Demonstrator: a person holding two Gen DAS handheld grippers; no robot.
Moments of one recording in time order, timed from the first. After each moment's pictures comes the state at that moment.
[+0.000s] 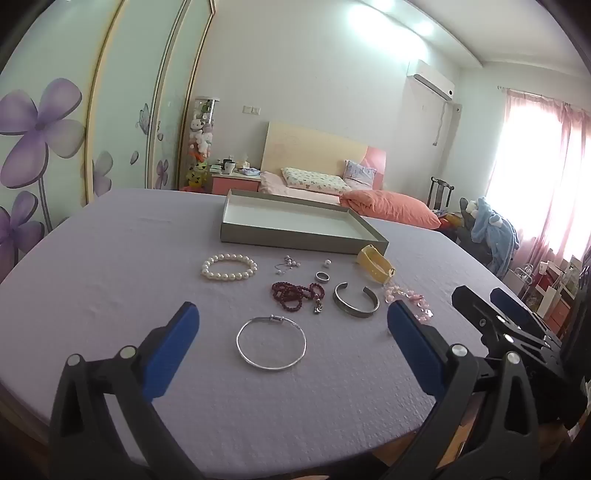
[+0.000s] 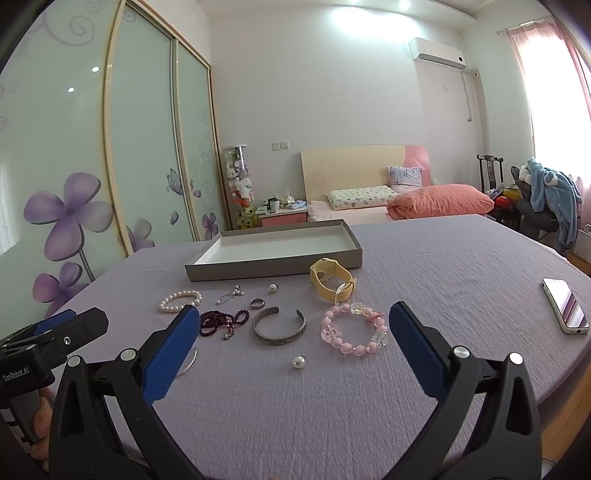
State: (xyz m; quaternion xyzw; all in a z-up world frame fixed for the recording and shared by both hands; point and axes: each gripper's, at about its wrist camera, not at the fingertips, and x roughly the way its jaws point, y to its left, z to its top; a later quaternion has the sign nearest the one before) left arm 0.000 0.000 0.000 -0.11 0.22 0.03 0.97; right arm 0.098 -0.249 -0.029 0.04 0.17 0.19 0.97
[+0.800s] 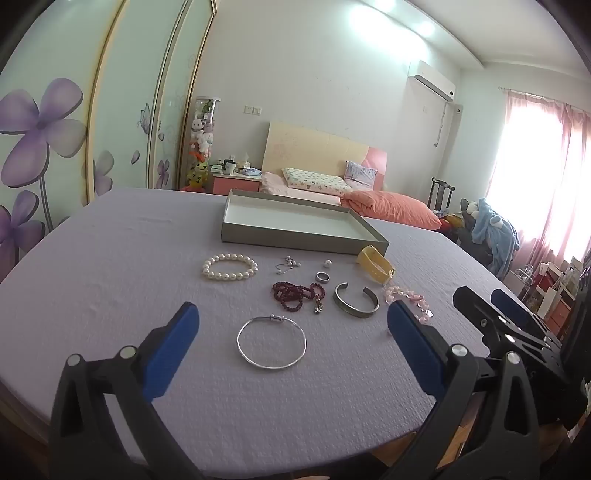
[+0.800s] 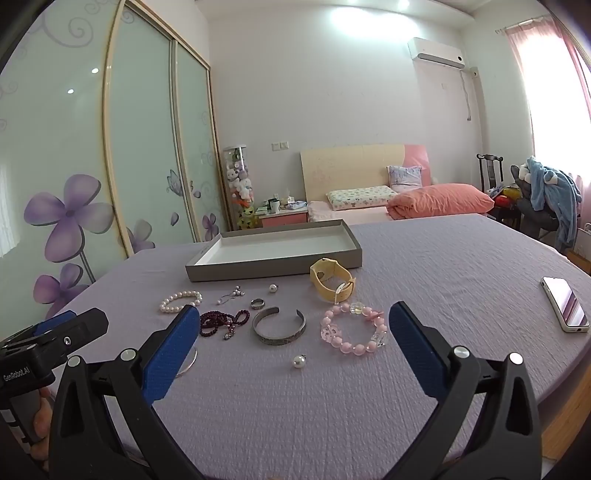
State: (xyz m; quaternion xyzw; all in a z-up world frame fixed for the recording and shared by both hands) left arm 0.000 0.000 0.000 -0.11 0.22 0.03 0.97; right arm 0.098 -0.251 -0.031 0.04 0.18 0.18 0.97
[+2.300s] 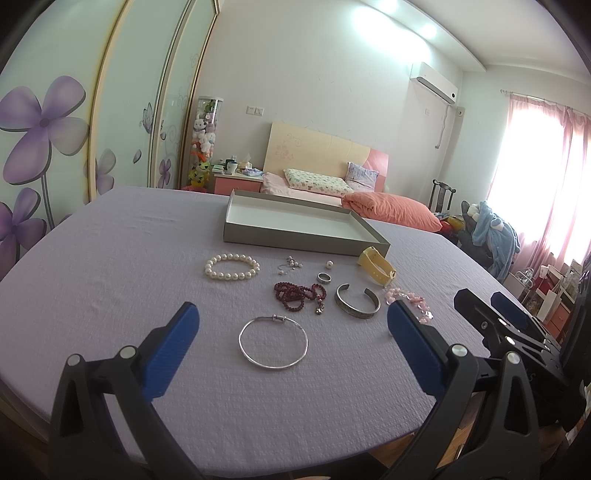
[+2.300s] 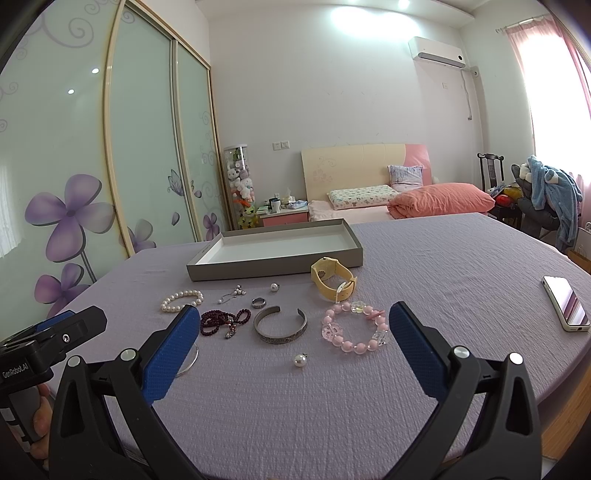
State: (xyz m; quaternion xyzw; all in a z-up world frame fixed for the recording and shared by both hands) left arm 0.000 0.001 0.000 -0.12 0.22 0.03 0.97; right arm 0.096 -0.250 -0.026 0.04 0.18 0.19 0.97
